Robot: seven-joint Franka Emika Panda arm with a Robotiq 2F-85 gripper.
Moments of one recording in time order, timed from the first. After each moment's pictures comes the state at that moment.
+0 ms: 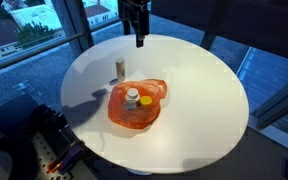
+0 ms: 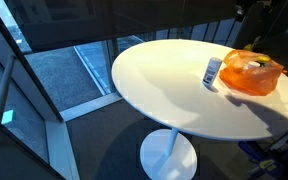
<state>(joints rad) -0.07 0.00 -0.06 -2.23 -0.03 2.22 0.27</state>
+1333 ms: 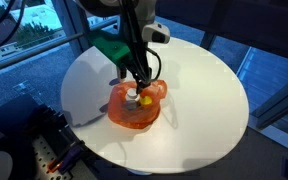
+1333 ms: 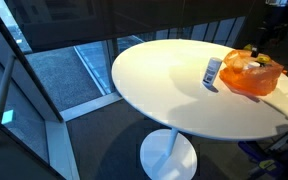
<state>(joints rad) -0.13 0.11 -0.14 -2.39 -0.03 2.35 -0.04</state>
